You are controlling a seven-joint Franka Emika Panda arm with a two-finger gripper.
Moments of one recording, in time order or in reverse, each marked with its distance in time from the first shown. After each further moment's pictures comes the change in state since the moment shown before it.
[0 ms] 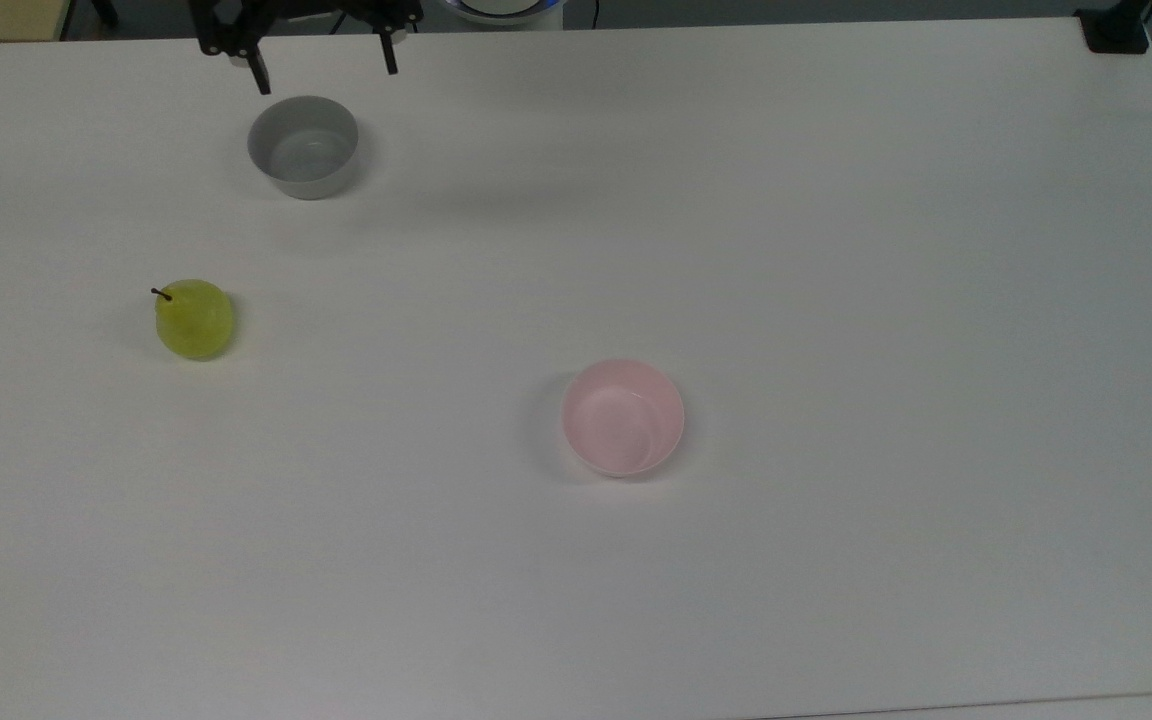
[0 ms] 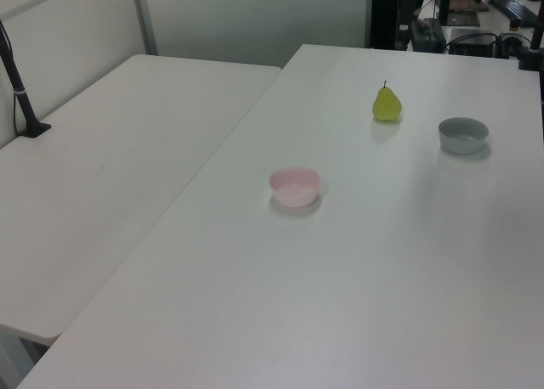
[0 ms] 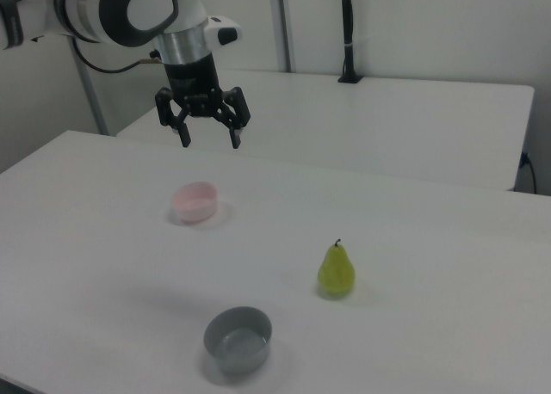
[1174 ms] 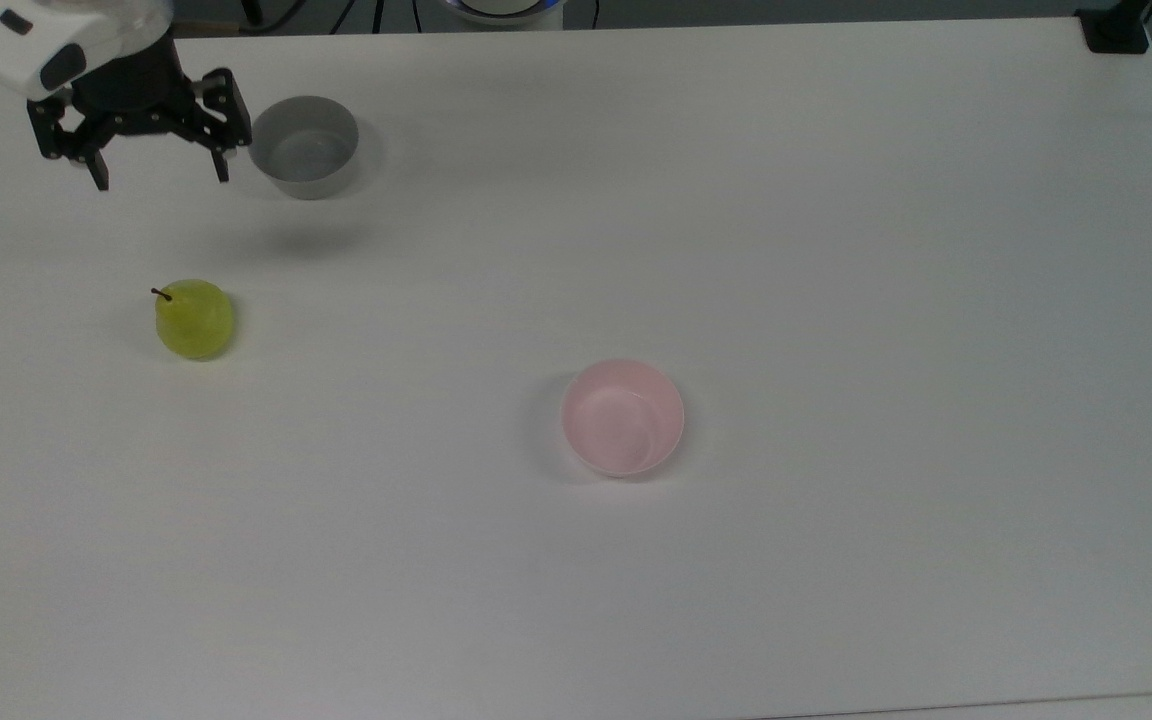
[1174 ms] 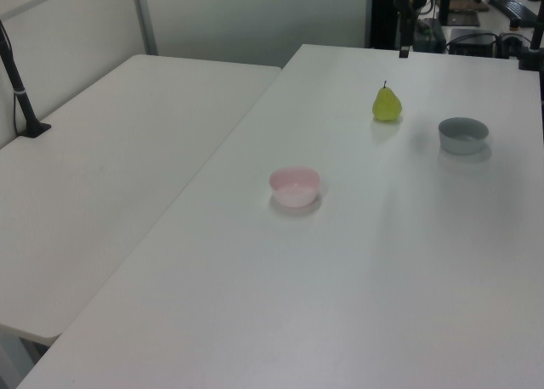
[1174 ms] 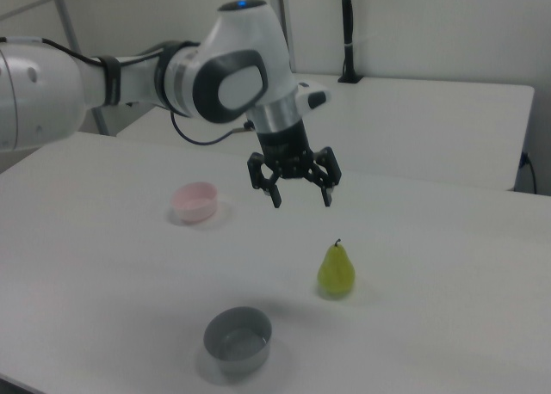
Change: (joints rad) arm -0.186 0.167 -0.007 -0.063 -0.097 0.270 -0.123
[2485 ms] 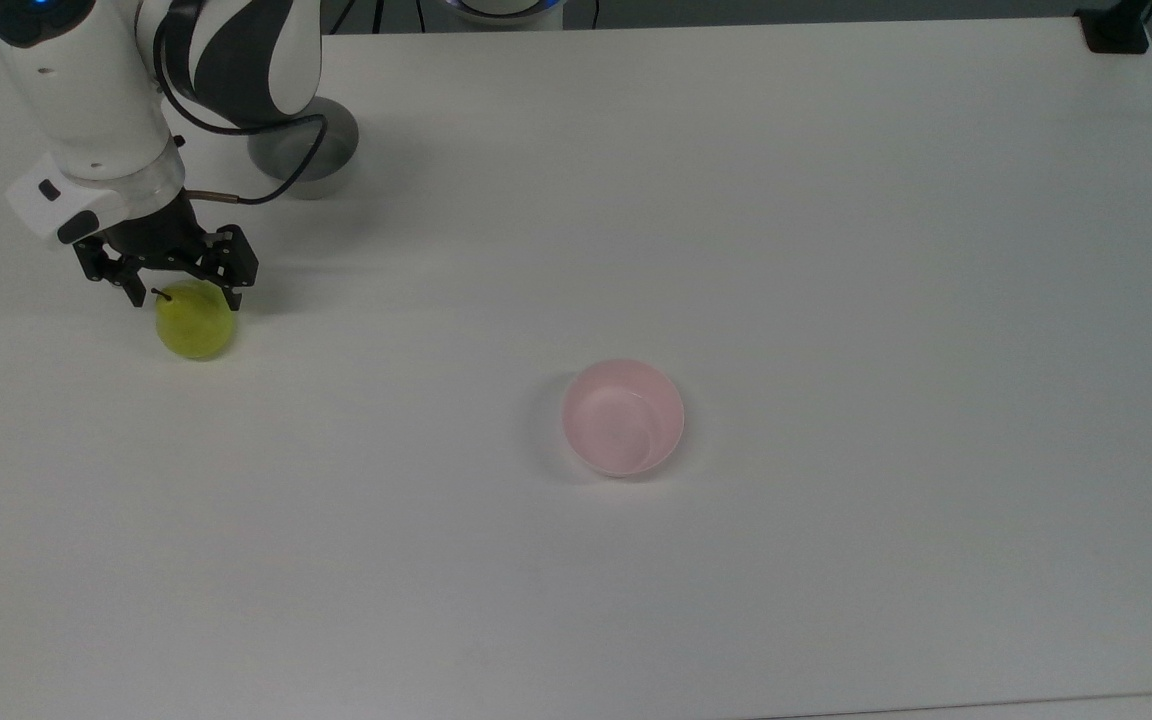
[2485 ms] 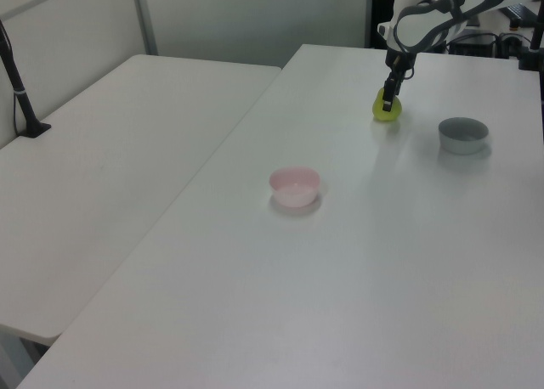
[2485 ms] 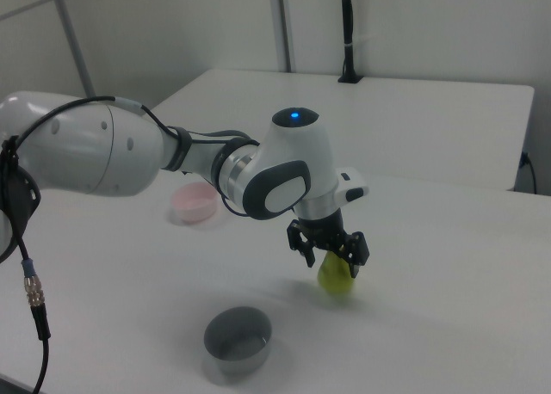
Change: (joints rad) arm -0.032 0.227 -0.039 -0.102 0.166 0.345 0.063
